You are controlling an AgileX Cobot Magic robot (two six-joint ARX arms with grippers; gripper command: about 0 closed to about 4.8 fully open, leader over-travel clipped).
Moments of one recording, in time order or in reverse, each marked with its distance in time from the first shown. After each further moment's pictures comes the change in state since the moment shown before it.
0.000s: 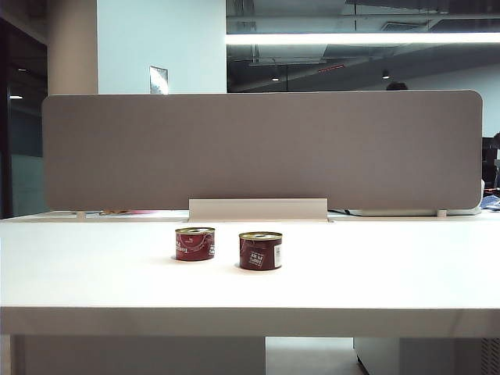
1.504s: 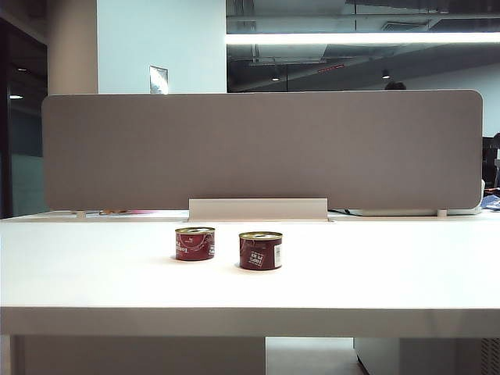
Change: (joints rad) left arm 0.000 0.000 0.000 0.001 0.001 0.000; right arm 0.074 0.082 0.135 0.044 -0.122 0.048
